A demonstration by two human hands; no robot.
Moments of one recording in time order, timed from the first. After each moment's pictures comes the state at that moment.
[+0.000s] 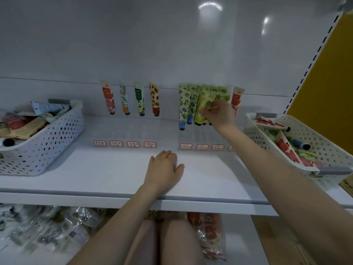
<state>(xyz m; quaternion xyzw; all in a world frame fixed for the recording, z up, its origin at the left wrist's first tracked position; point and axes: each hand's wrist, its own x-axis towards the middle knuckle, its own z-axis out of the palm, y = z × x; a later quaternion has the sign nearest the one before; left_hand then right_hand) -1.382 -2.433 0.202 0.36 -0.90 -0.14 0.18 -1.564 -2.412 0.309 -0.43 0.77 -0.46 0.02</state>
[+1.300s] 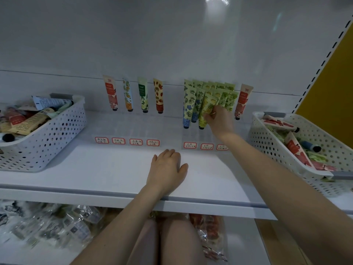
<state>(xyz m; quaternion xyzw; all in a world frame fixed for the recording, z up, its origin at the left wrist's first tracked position) -1.385 -2.435 0.196 0.36 -0.90 -0.13 0.22 -1.575 -2.434 0.278 -0.47 0.80 -0.37 -0.02</state>
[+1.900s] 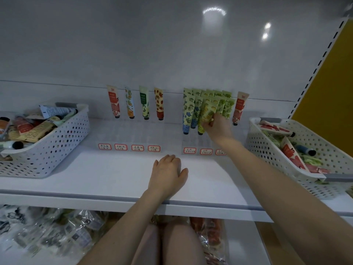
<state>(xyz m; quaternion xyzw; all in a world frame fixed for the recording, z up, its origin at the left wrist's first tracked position) -1.385 -2.433 0.198 0.35 -0.90 -0.12 0.23 -1.573 -2.432 0.279 -0.44 0.81 -0.38 0.03</state>
